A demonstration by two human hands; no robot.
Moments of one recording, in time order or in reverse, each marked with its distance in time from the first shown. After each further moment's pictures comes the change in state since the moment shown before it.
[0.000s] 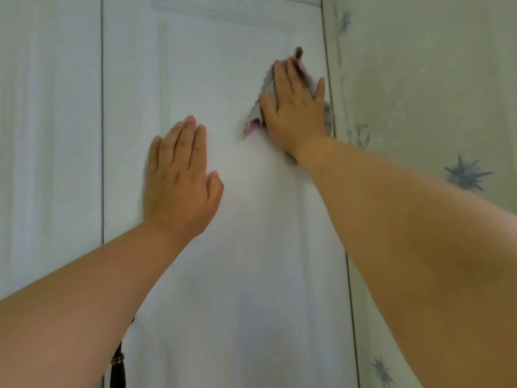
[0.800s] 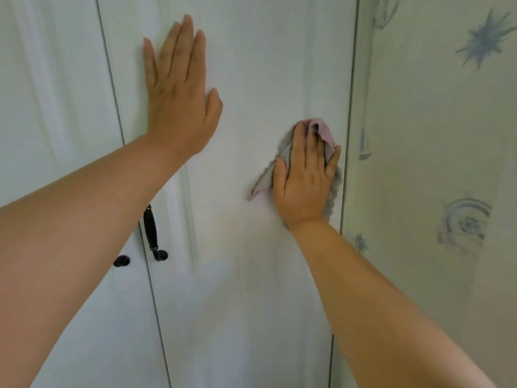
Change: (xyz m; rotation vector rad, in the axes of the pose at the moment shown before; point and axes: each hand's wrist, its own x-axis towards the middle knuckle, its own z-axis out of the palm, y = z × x) left_hand -0.049 0.015 -0.032 -0.024 -0.201 0.009; right_hand -0.292 -0.016 0.054 0.067 0.042 0.160
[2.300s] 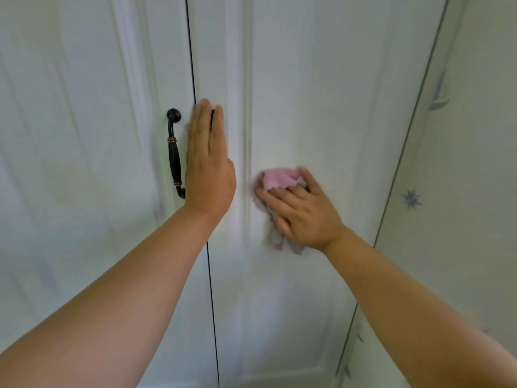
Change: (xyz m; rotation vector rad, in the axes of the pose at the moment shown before) left_hand -0.197 -0.016 0.026 -0.328 0.124 -0.258; right_hand -0.130 -0.028 0.002 0.100 -0.306 -0.818
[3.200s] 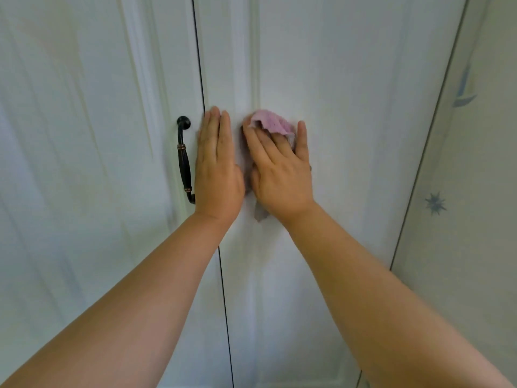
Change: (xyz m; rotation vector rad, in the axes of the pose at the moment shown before) left_hand 0.004 0.003 -0.001 -0.012 -0.038 -0.069; right_hand 0.106 -0.028 -0.005 0.059 0.319 0.374
